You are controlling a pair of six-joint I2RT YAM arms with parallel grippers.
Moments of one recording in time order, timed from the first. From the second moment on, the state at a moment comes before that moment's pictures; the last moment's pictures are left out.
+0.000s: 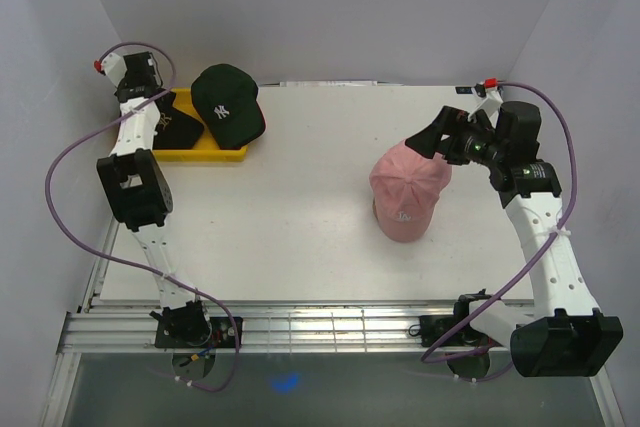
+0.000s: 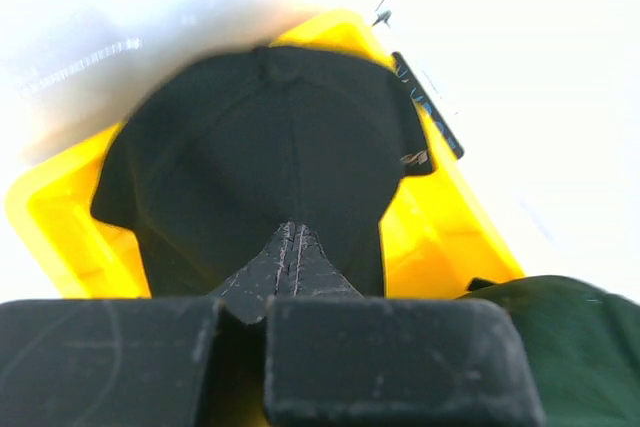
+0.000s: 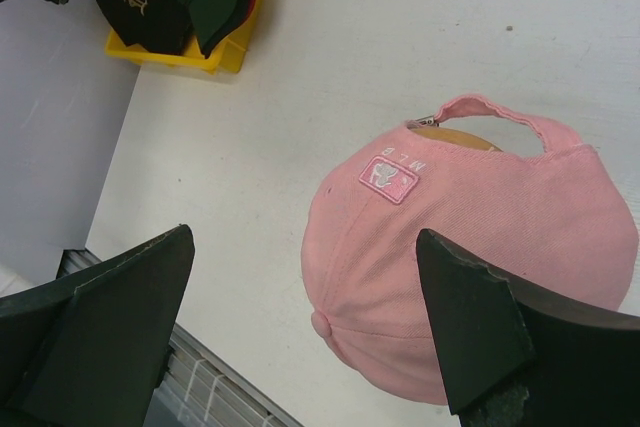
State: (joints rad) left arm 0.22 2.17 1.96 -0.38 -0.48 -0.61; right arm 0.05 1.10 1.15 -0.48 -0.59 0.39
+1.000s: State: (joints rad) left arm 0.25 2.31 2.04 -0.36 -0.36 -0.51; right arm 0.07 1.11 1.10 -0.44 -0.60 0.40
